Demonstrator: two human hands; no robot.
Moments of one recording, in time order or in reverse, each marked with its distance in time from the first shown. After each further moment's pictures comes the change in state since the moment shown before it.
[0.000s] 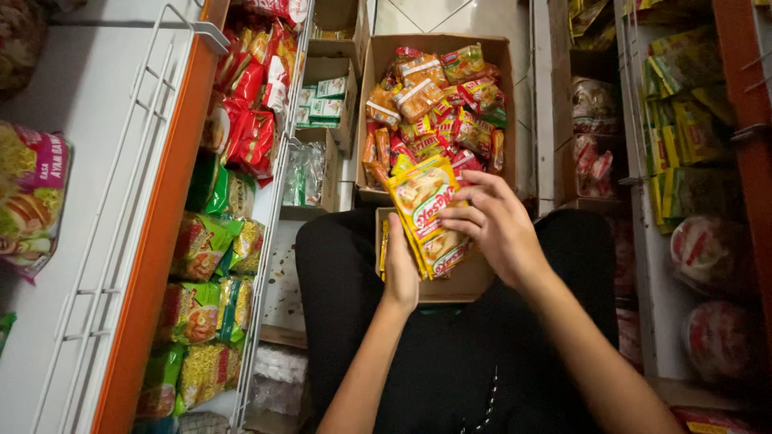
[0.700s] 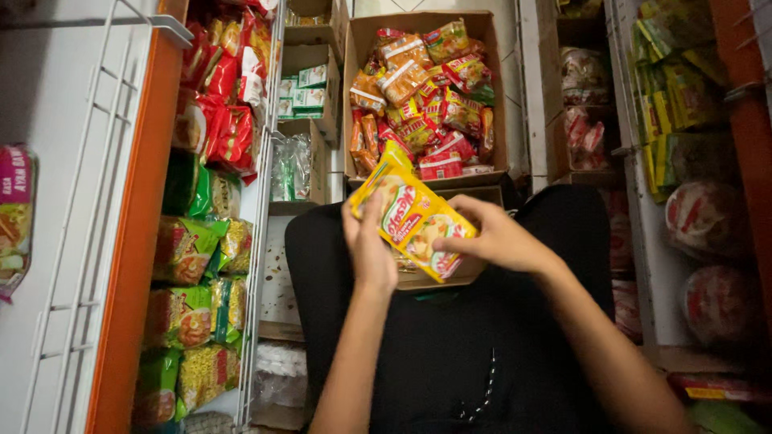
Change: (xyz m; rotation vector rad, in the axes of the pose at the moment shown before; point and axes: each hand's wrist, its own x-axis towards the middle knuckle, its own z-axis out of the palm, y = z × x) left_hand 0.012 0.031 0.009 0.139 0.327 0.171; right_hand -0.011 0.005 -0.026 -0.812 -0.245 0.124
